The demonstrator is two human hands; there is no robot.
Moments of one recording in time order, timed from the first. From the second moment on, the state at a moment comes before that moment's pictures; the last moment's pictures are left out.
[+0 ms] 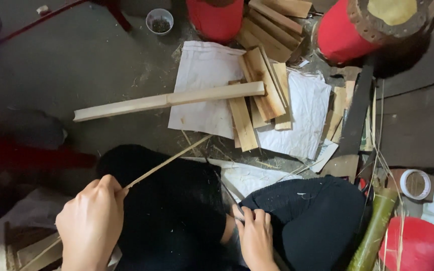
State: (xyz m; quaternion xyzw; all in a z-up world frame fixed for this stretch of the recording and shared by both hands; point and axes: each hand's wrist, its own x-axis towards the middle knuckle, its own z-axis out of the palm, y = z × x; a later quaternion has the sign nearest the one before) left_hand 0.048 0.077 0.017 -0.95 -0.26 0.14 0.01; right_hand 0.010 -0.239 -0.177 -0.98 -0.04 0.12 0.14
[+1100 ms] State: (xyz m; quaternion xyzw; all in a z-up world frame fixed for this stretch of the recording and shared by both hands) left_hand 0.049 0.074 0.042 -0.94 -0.26 0.19 0.06; right_hand 0.279 -0.365 -0.184 -0.94 0.20 -0.10 0.24
